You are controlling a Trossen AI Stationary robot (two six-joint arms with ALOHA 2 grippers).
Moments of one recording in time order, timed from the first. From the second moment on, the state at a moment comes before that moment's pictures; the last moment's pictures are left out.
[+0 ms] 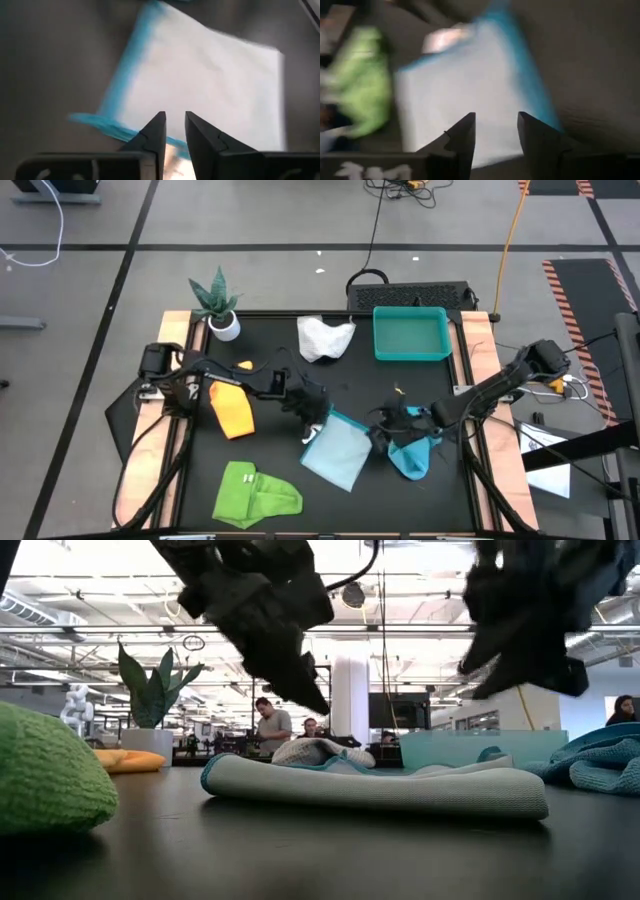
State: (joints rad) left arm -0.03 1.79 1.07 -0.12 0.30 0.05; right arm 0.45 1.34 0.66 -0.14 0.34 1.26
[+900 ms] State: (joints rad) left arm -0.06 1.91 1.07 -0.08 0.23 0.07; right arm 0.41 1.49 0.55 -0.05 0.31 1.25
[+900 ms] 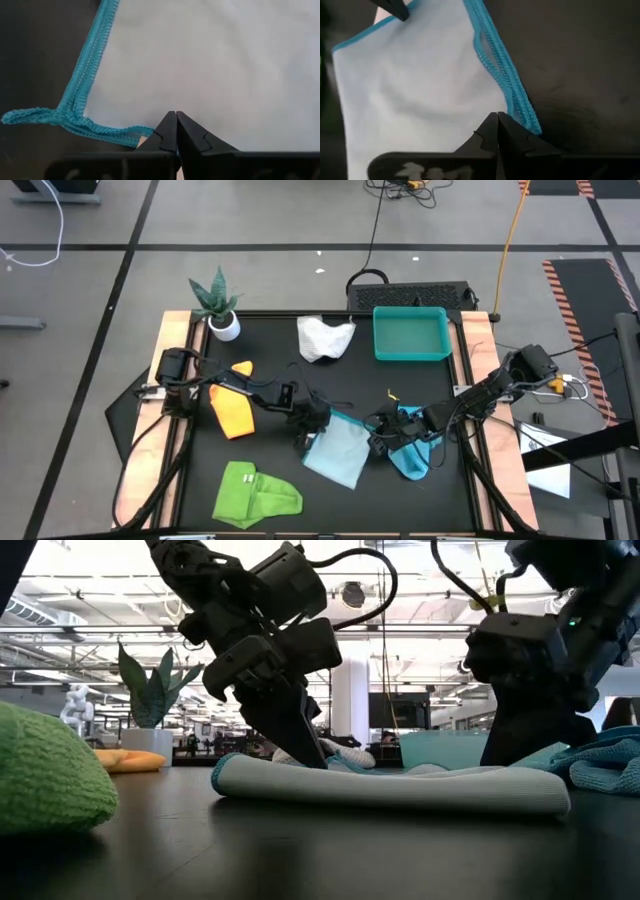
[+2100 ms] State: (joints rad) left arm 0.10 1.92 1.07 -0.03 0.18 0.21; right arm 0.30 1.42 0.54 0.00 0.32 1.07
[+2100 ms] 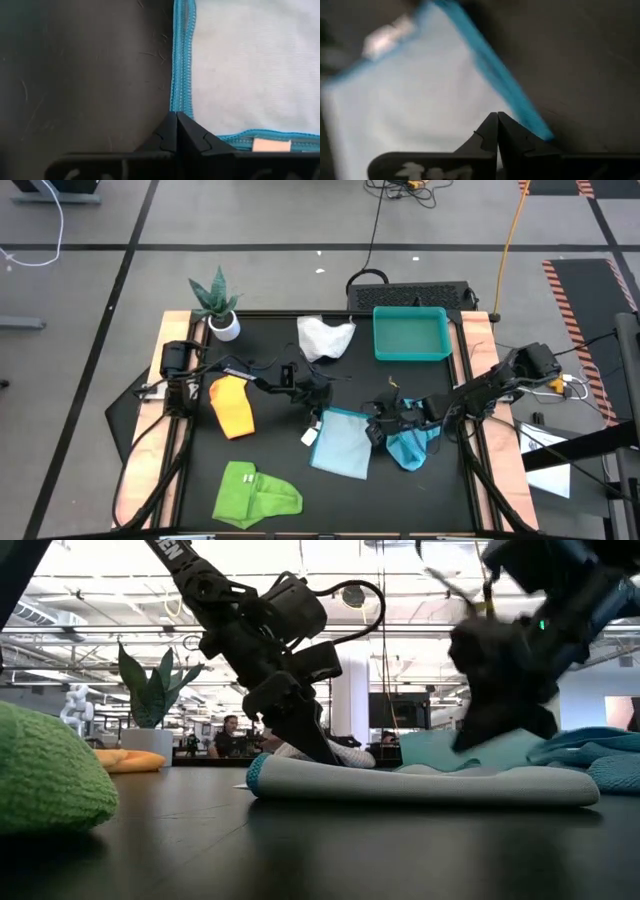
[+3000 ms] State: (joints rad) left arm -0.06 1.72 1.07 -0.14 0.23 0.07; right arm 0.67 1.74 0.70 0.23 0.36 1.29
